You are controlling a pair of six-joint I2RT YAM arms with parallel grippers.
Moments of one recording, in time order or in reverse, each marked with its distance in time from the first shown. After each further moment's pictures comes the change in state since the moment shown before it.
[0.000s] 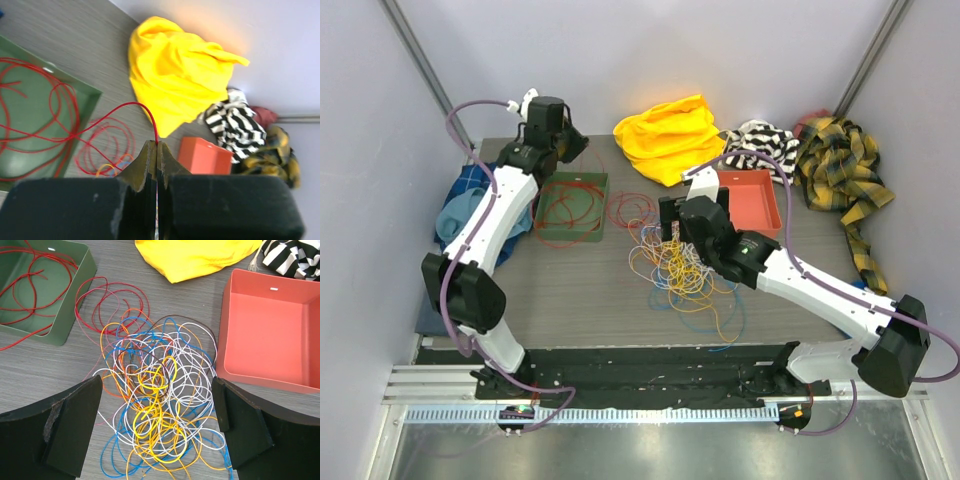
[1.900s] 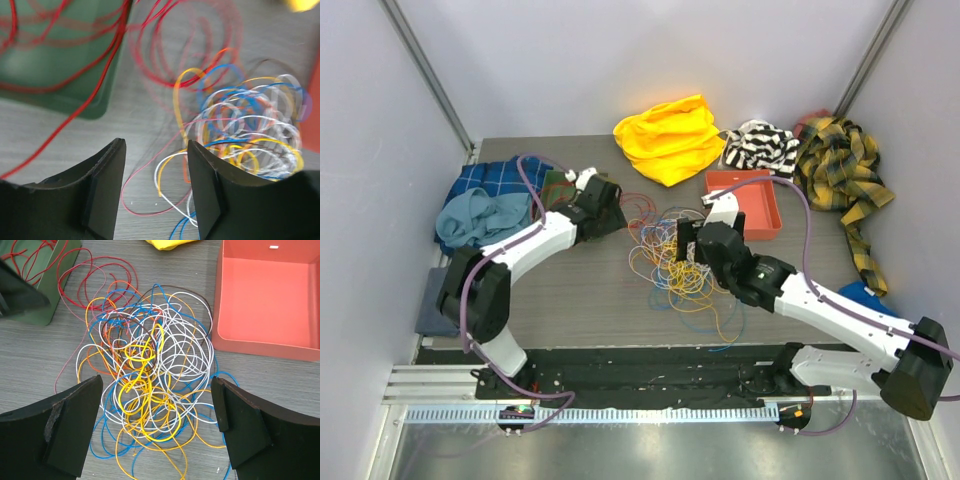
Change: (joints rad) left arm -0.235 -0.053 -0.512 0.144 -0.096 0.120; right arm 0.000 -0.164 -0.243 0.051 -0.001 0.085
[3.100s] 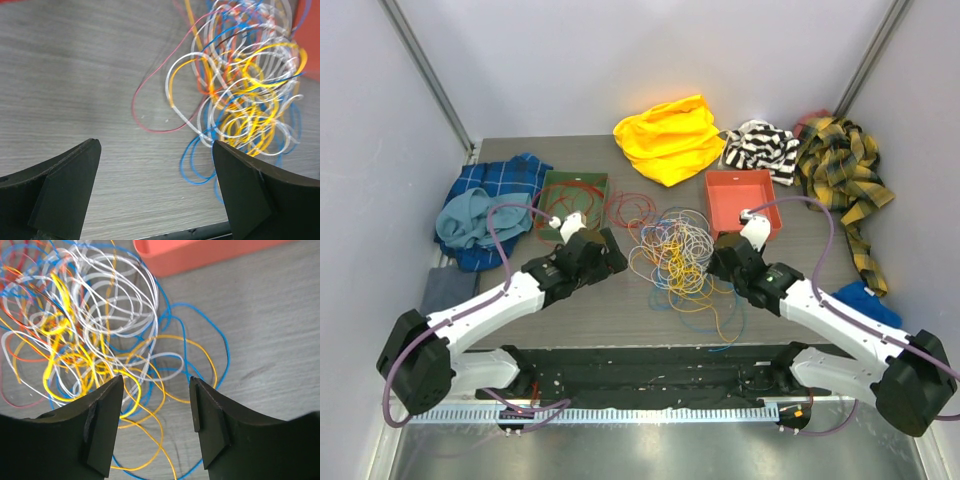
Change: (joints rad) left arm -0.188 -0.453 -0.468 0.048 -0.045 -0.200; right arm -0.183 -0.058 -0.169 -0.159 -0.066 0.340
